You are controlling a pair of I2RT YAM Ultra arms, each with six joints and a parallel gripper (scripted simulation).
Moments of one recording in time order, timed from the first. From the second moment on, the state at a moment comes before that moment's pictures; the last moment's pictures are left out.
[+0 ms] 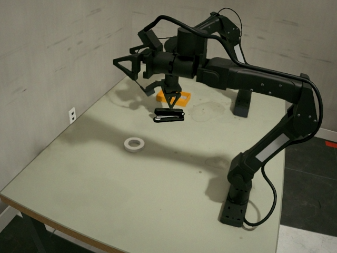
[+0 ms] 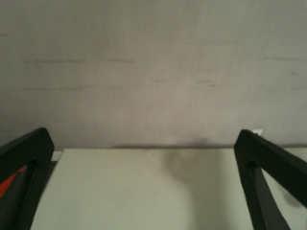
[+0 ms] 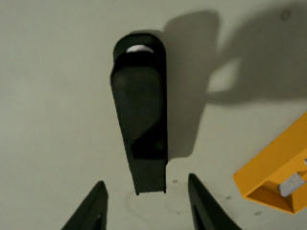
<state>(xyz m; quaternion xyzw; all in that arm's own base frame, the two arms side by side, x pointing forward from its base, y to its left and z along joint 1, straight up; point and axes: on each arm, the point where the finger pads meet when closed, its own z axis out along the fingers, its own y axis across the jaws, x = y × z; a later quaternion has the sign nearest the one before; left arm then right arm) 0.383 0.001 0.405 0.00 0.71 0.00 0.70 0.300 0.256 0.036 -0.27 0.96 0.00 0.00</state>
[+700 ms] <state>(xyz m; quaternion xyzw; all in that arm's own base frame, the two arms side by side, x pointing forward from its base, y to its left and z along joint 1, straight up) 0.383 0.001 0.405 0.00 0.71 0.00 0.70 0.299 0.255 0.017 -0.26 0.96 0.00 0.00</state>
